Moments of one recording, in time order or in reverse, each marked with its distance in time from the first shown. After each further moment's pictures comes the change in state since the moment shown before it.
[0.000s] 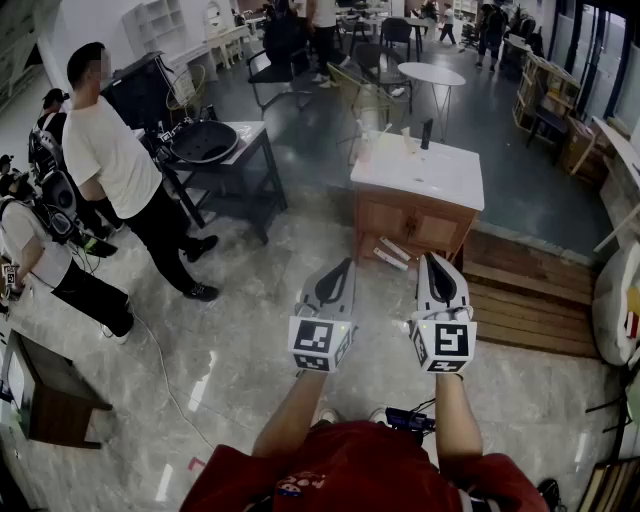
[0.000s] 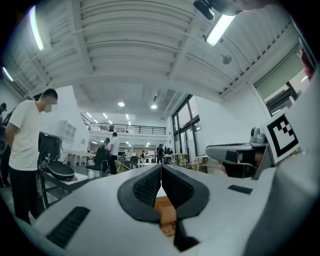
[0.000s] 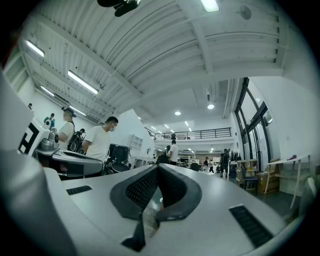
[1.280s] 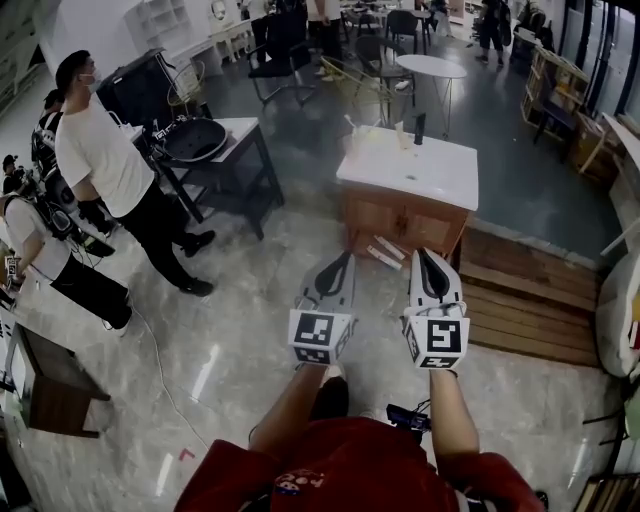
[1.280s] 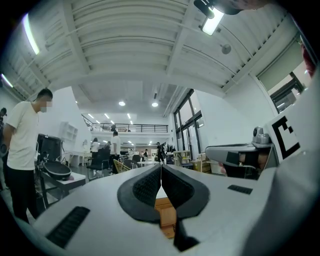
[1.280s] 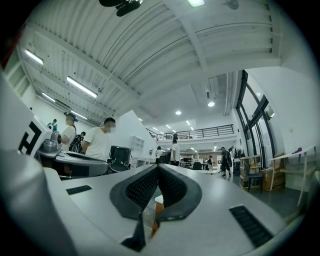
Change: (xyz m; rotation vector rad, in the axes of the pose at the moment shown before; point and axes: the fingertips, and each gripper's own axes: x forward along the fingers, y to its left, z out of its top) left arm 0.083 -0.061 -0.022 0.022 0.030 0.043; right arm 0.014 -0.088 -0.037 0.036 -0.010 0.037
